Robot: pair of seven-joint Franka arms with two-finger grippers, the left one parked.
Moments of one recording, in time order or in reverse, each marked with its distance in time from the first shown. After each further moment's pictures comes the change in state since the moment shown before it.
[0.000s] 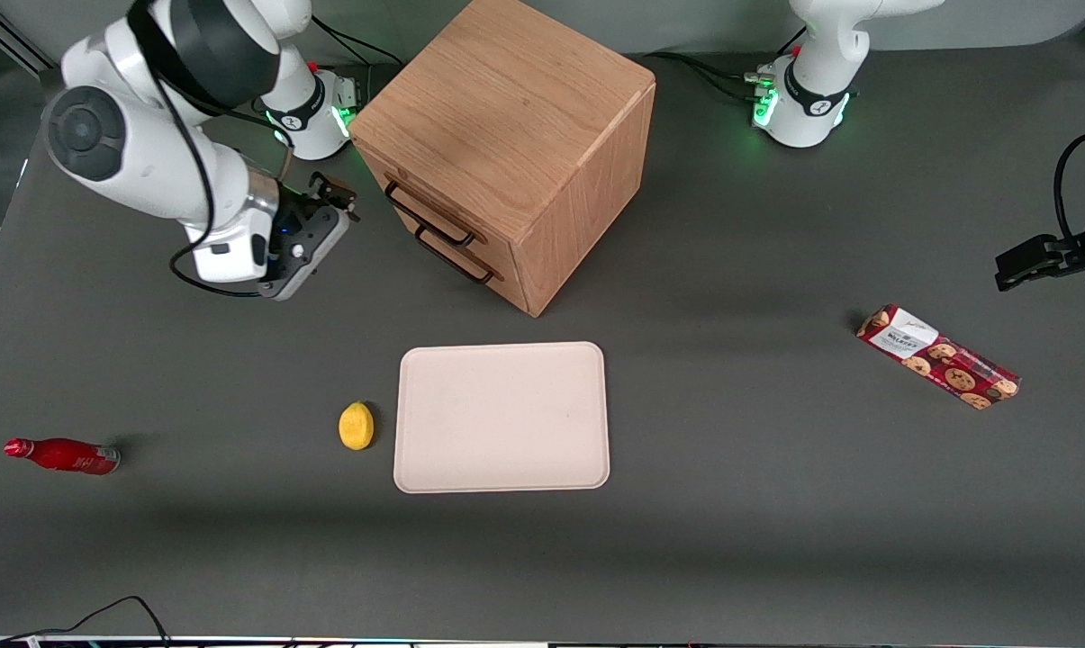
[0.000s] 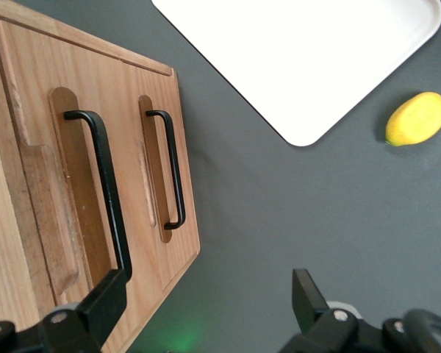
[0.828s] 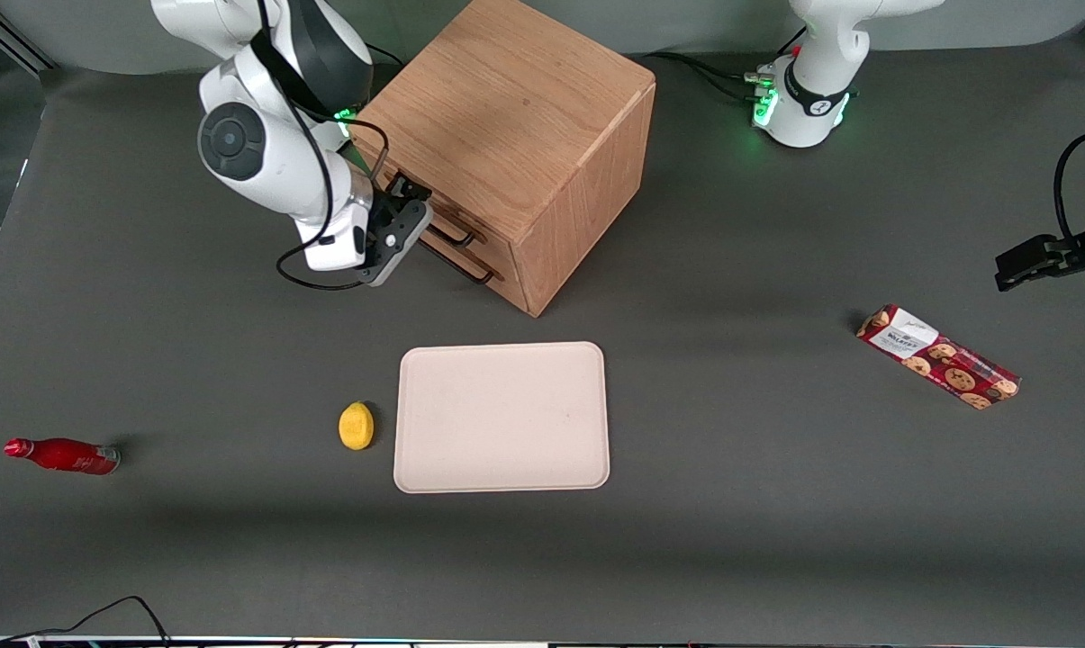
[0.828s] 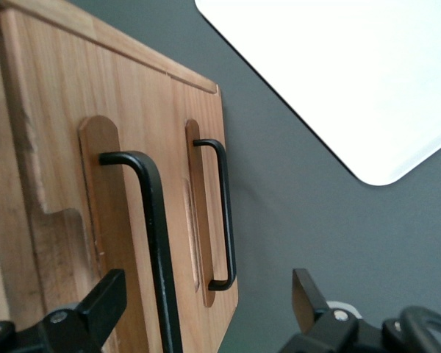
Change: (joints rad) arm 0.003 -0.008 0.151 -0.219 0.083 0.260 0.055
